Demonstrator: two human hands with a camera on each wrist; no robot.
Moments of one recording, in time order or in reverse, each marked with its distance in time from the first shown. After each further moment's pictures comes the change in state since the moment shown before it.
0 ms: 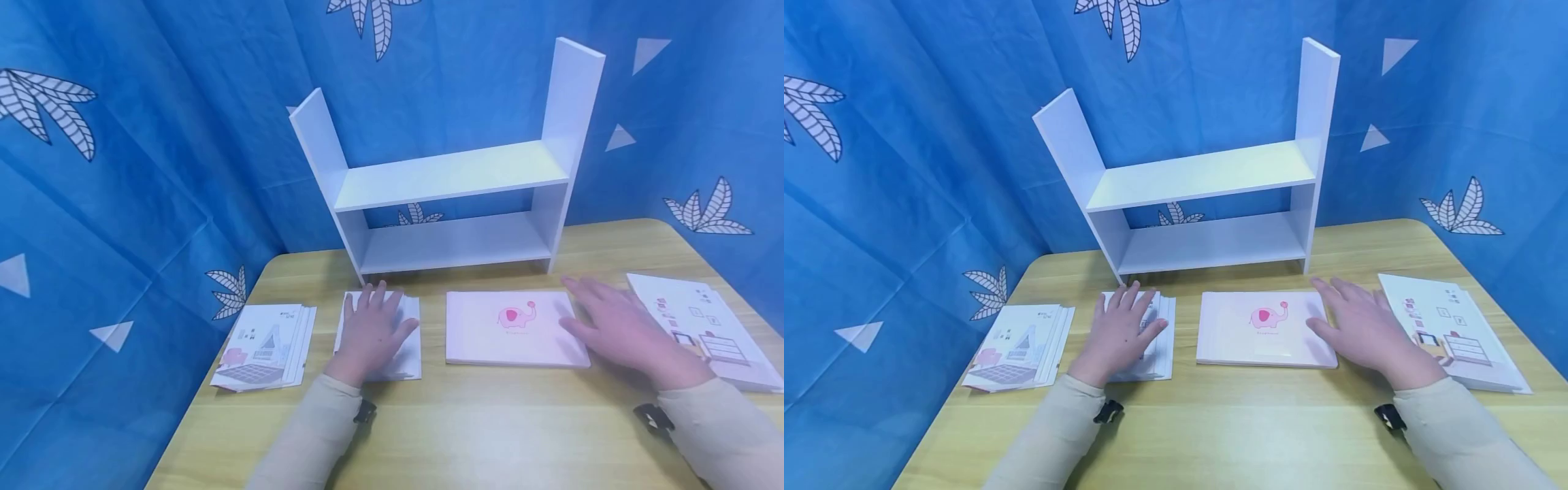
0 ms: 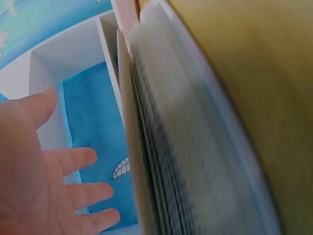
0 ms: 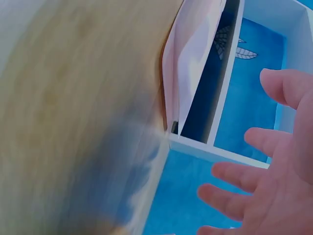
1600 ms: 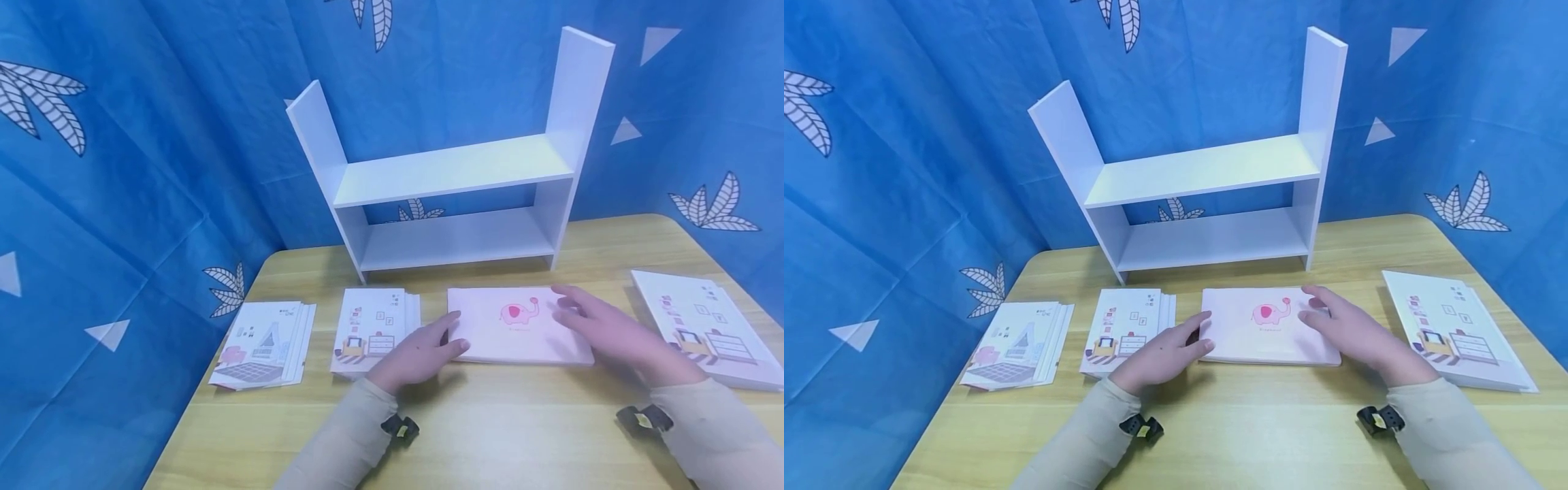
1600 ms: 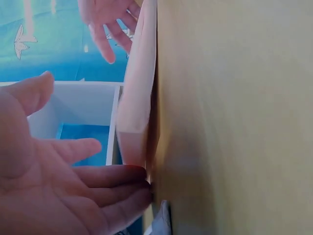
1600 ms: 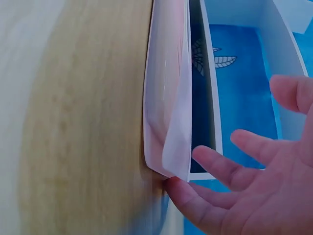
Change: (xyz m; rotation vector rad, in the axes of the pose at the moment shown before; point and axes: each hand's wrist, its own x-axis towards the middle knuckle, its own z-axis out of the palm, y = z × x) left_hand -0.002 0.060 0.020 -0.651 -0.344 0.115; right_hand 0.007 -0.009 0.009 0.509 -0.179 0.130
